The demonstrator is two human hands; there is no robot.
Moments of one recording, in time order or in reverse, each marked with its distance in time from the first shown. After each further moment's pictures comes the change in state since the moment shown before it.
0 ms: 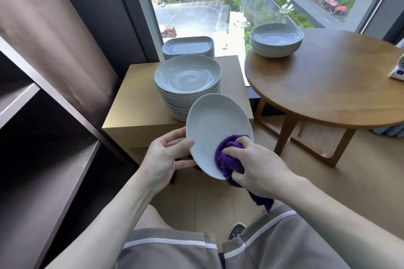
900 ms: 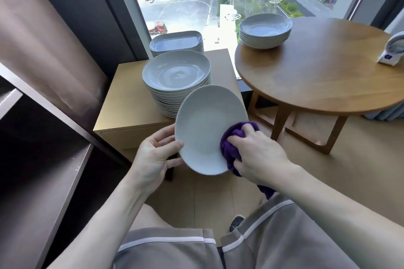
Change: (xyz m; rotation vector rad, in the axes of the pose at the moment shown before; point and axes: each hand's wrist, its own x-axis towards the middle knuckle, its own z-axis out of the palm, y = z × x) left_hand 0.000 -0.003 -0.004 0.040 0.007 0.031; right_hand 0.001 0.001 -0.010 -0.108 0.042 0.153
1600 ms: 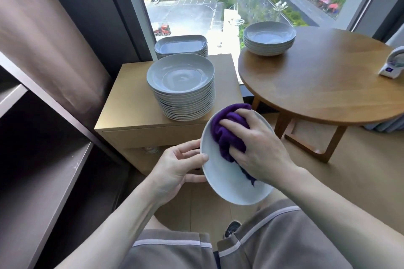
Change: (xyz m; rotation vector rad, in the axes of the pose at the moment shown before) left_hand -0.011 -0.011 0.027 0.036 -0.222 -0.099; right_hand 0.007 0.004 -0.020 0.205 0.296 -0.191
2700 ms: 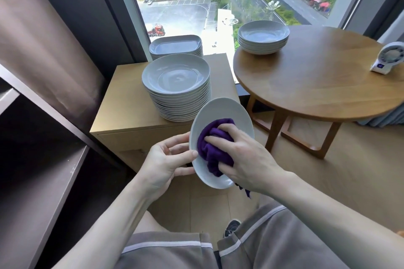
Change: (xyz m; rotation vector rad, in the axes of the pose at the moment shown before) left_hand 0.002 0.008 -0.014 -0.011 0.098 0.047; right_hand -0.011 -0.013 0.016 0.006 -0.174 -0.074
